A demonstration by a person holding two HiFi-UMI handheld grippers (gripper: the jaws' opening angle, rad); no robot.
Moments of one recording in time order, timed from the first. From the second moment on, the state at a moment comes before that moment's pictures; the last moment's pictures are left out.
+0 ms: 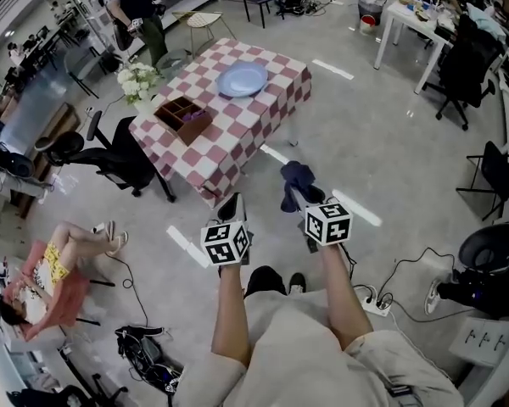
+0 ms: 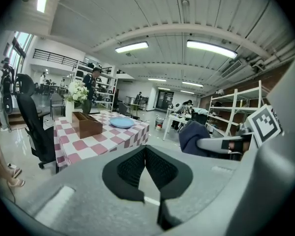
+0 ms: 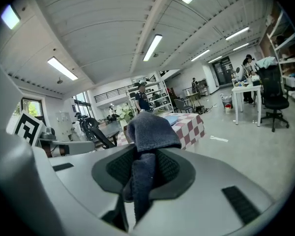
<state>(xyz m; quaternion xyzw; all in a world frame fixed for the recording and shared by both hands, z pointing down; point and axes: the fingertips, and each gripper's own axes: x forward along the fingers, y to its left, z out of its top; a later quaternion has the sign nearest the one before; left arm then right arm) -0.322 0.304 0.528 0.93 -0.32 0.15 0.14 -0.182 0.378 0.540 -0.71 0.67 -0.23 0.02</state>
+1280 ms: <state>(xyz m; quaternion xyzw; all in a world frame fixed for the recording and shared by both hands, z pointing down) -0.159 0.106 0.531 0.93 -0.29 0.15 0.17 -0.046 0.200 0.548 -0.72 0.65 -0.24 -0.02</state>
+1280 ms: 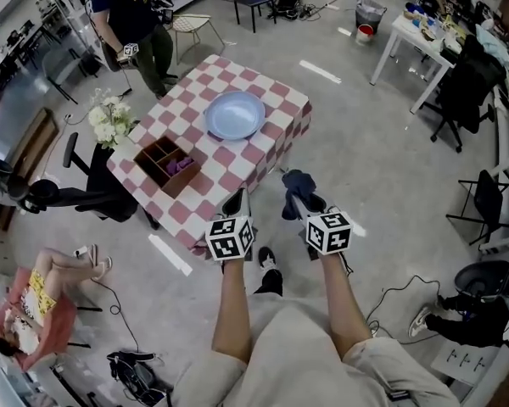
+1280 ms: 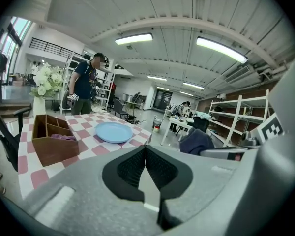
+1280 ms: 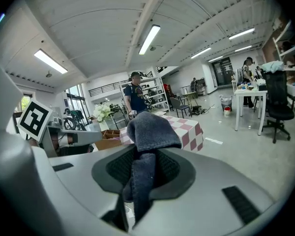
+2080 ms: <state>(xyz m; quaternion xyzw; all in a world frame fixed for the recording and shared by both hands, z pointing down) -0.129 -0.065 0.538 0.92 -0.32 0.15 0.18 -0.021 0.009 0.554 -0.68 0.69 -0.26 -0.04</state>
